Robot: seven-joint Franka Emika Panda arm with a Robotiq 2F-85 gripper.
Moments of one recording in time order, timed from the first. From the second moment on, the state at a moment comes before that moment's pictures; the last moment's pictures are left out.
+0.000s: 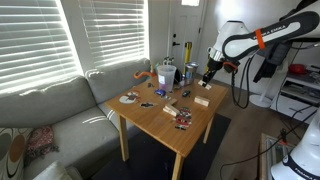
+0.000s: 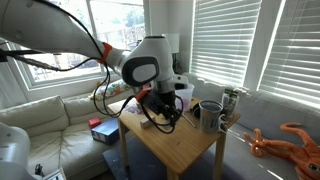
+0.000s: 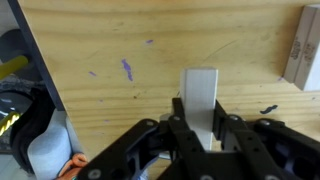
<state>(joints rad) -0.11 -0.25 -0.20 -2.36 -0.04 2.33 -0.14</state>
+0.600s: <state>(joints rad) -0.12 -0.16 -0.25 -2.35 0.04 2.33 -0.30</state>
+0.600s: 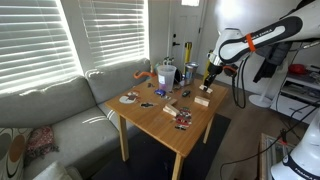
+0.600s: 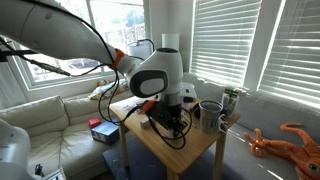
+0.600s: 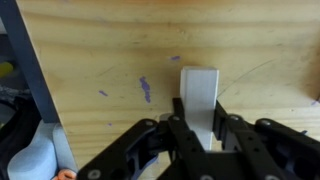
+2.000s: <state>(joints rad) -0.13 -0.17 -0.23 -2.32 0.03 2.26 -0.30</state>
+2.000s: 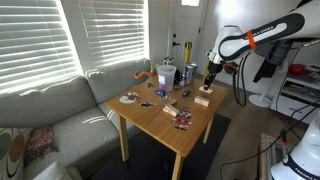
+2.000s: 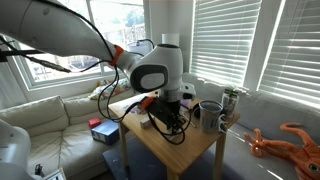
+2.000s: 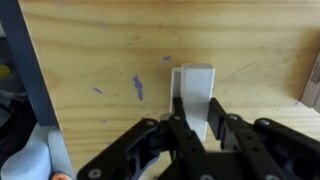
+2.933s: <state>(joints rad) -0.13 -0.19 -0.17 -2.23 0.06 2.06 0.22</state>
